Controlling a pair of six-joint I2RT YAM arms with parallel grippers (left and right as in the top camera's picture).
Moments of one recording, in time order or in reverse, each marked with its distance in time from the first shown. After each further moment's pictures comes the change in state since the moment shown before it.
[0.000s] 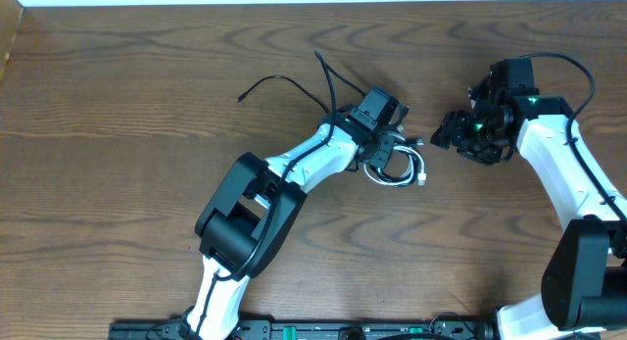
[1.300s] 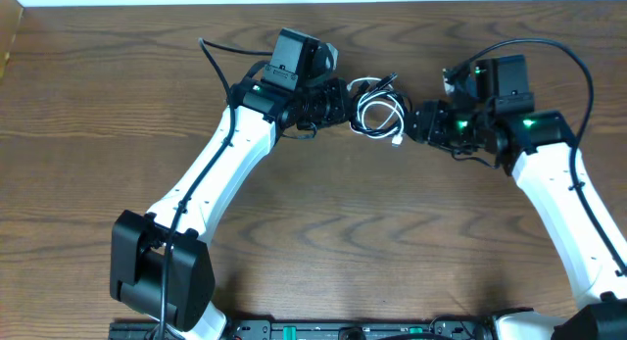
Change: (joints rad) left arm 0.257 -0.384 0.016 -0.192 0.391 -0.373; right arm 0.159 -0.219 -0.005 0.106 -0.181 0.139
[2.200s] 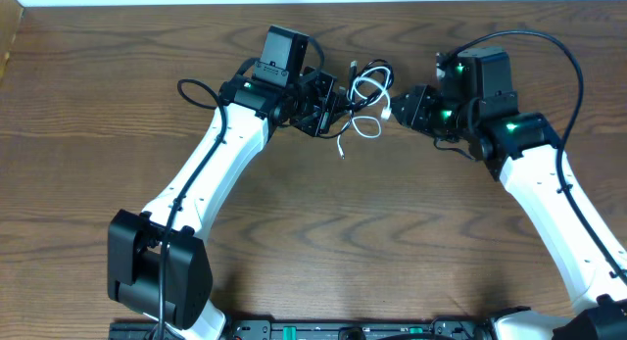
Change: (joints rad) left arm 0.037 0.000 0.000 -0.003 0.037 -0.921; right arm 0.077 0.000 0.000 0.170 0.137 0.156
